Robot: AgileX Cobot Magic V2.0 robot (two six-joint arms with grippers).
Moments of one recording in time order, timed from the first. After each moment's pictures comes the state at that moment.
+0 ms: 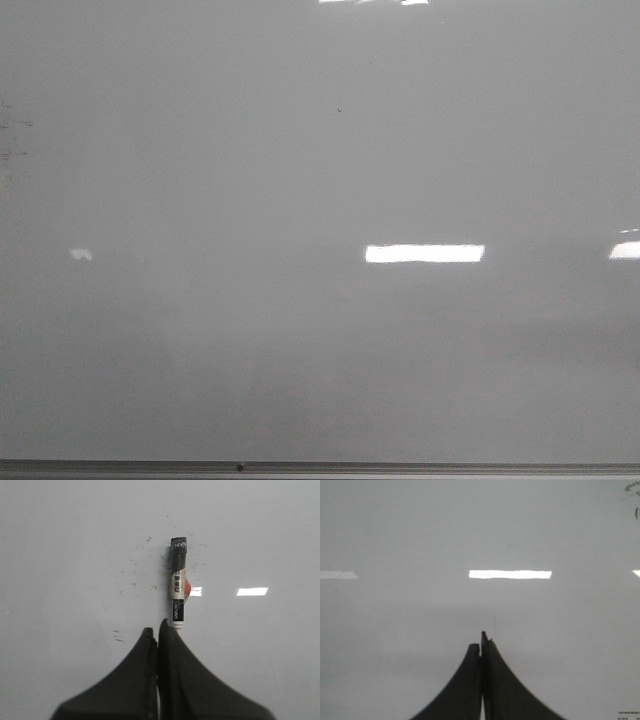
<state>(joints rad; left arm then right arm) 0.00 -0.01 0.01 -0.02 0.16 0.05 -0.03 -0.01 0.03 0.07 0.19 -0.02</state>
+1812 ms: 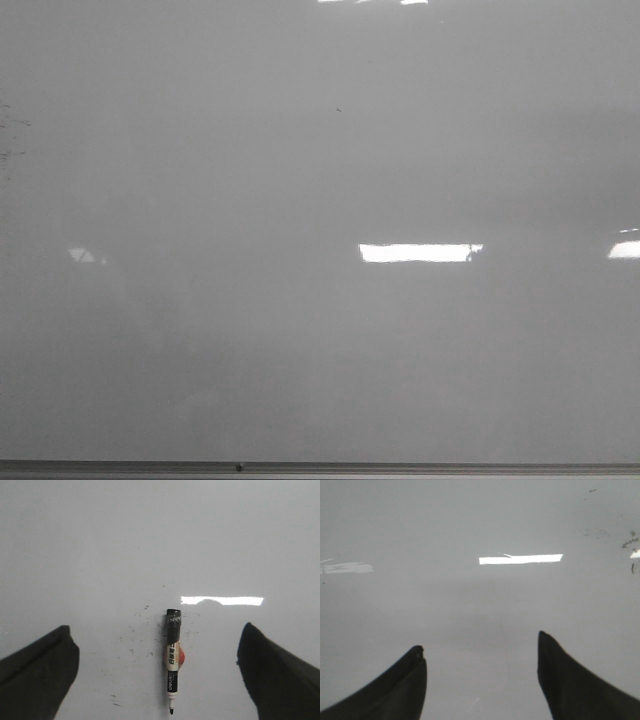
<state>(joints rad) 0.00 0.28 -0.35 -0.04 0.22 0.05 -0.03 0.28 -0.43 0.10 0.44 0.02</state>
